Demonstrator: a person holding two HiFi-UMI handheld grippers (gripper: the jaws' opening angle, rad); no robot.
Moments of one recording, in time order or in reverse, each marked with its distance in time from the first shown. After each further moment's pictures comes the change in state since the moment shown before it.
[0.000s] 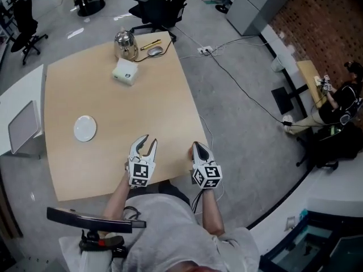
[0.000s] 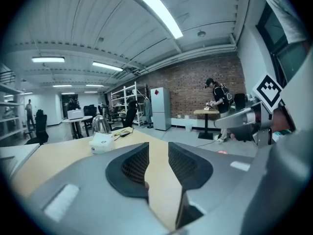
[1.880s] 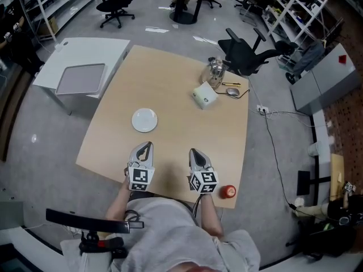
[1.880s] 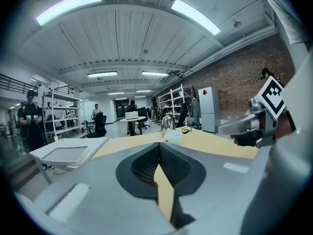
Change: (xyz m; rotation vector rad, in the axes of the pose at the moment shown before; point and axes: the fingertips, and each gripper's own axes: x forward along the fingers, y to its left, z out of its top) left arm -0.209 0.197 -0.035 -0.120 -0.004 0.589; right arm 0.114 0.273 0.009 -0.204 0.066 0.537
